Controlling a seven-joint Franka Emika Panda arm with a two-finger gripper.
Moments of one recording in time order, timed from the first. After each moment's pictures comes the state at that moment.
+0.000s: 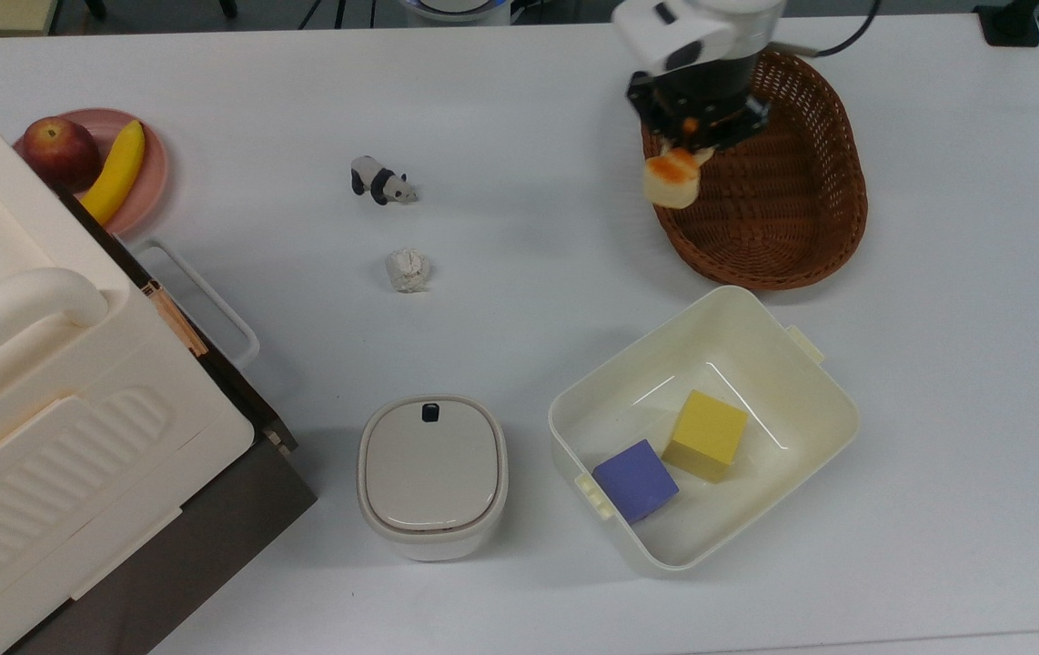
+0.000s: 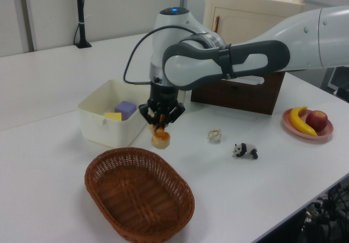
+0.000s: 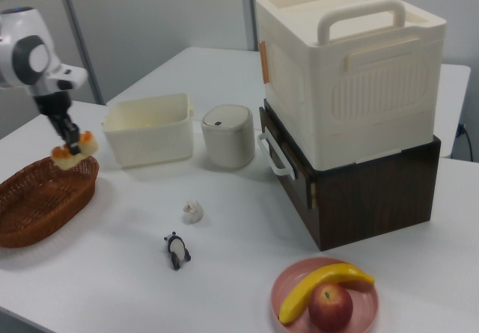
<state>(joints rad) 0.25 0.16 0.24 -1.81 -0.06 2.00 0.80</state>
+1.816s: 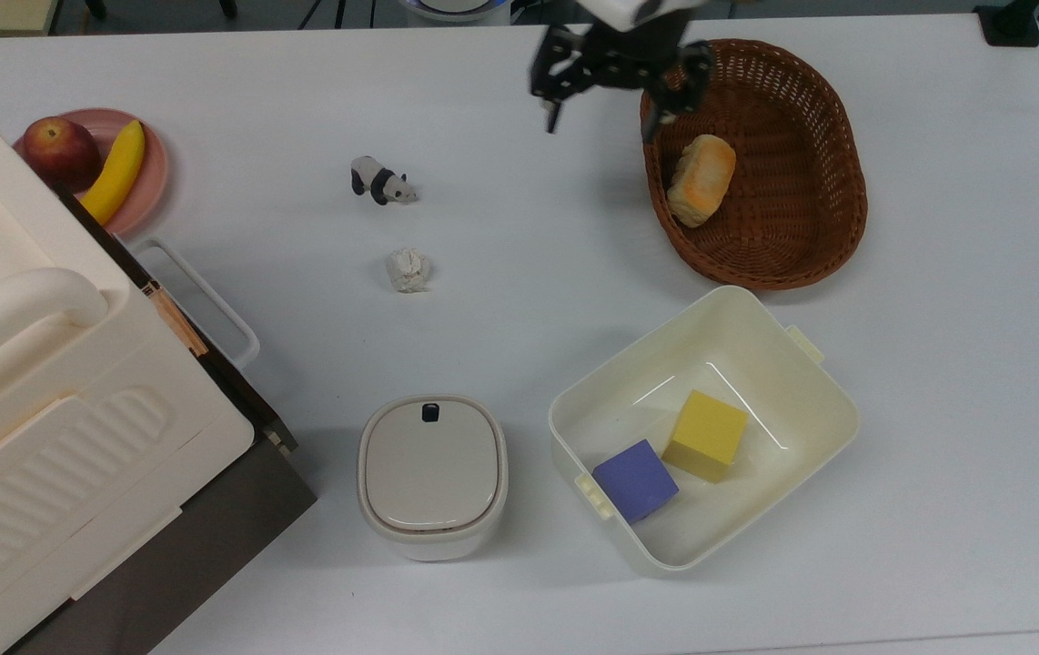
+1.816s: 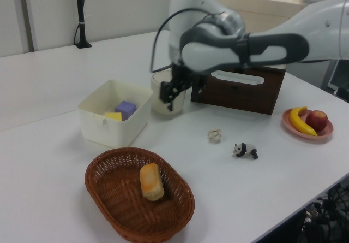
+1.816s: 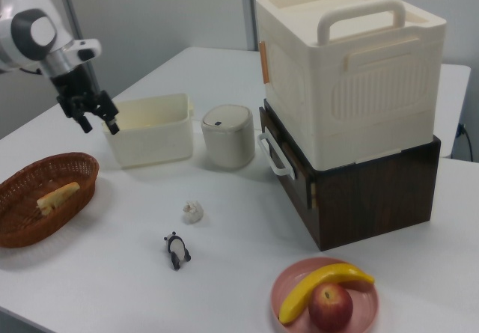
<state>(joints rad) 0.23 0.06 0.13 -1.79 -0.21 1.90 0.39</state>
